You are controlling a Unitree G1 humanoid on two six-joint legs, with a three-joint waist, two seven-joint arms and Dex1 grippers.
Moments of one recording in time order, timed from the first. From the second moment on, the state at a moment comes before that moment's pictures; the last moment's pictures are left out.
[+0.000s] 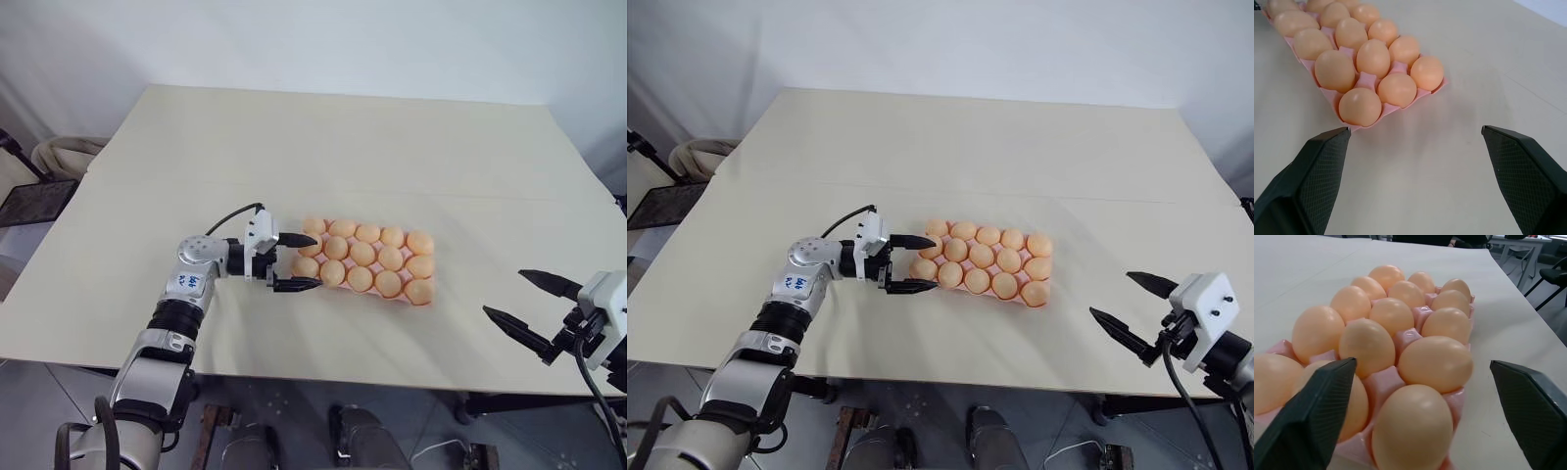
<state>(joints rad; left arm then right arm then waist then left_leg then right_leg) -0.77 0.35 -0.08 0.67 -0.23 -0.07 -1.29 0.29 -0.77 -0.58 -0.39 0.54 0.28 0.90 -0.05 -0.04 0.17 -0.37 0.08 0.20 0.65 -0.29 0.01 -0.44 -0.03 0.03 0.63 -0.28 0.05</state>
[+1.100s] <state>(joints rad) -0.39 0.79 0.26 0.09 -0.54 0.45 -1.20 0.07 -0.78 -0.40 -0.20 0.50 0.24 0.97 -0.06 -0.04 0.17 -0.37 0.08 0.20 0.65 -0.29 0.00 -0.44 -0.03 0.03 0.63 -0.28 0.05</state>
